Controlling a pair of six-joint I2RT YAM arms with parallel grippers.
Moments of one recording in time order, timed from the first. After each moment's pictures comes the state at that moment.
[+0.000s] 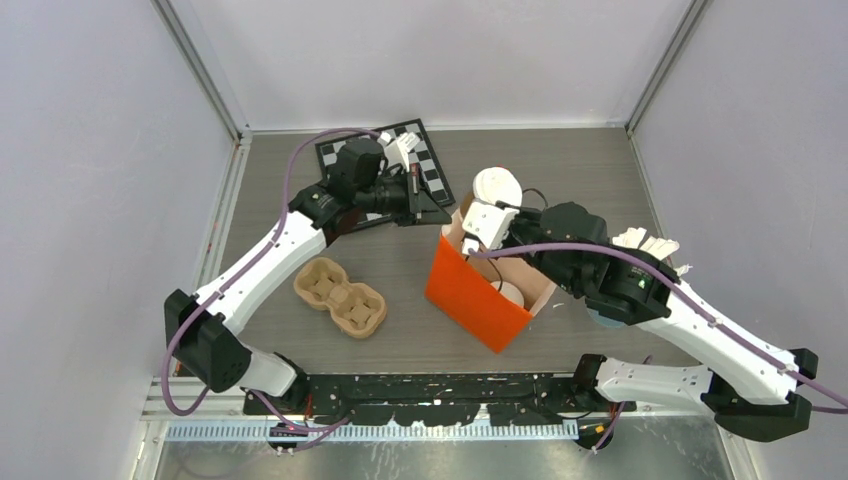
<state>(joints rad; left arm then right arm) -0.61 1.42 1.36 -0.44 0.57 -0.73 1.05 0.97 1.29 -0.61 0.40 -0.74</state>
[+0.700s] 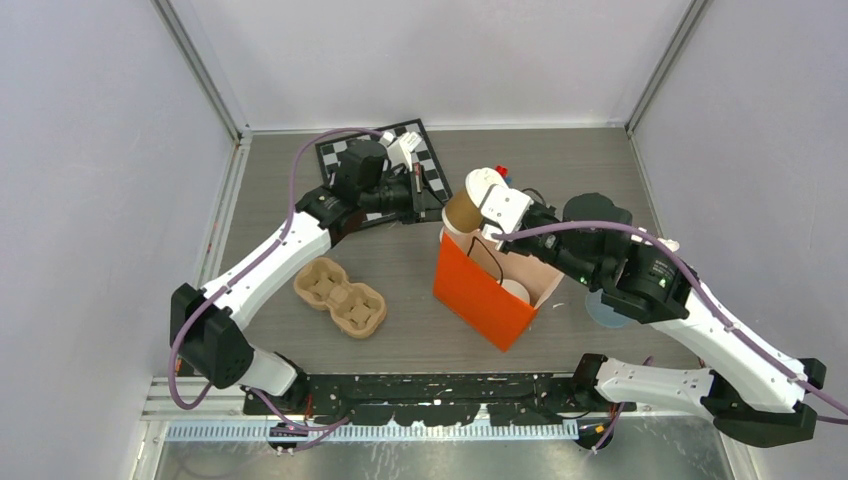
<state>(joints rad) -0.61 1.45 1.32 -0.31 0.55 -0.74 0.98 0.96 1.36 -0.62 0.21 -0.59</state>
